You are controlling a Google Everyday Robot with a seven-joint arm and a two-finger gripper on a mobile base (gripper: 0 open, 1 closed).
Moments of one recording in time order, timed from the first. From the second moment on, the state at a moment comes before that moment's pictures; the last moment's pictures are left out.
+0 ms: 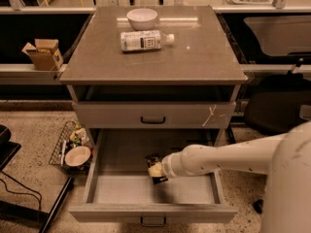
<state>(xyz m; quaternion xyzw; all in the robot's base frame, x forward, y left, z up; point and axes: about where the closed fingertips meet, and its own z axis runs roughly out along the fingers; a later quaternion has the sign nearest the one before) 0.538 -0.017 0.466 -0.19 0.93 0.23 0.21</state>
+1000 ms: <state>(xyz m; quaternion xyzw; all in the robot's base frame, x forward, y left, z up) 0.540 0.022 0.432 -0.20 0.93 0.25 0.19</state>
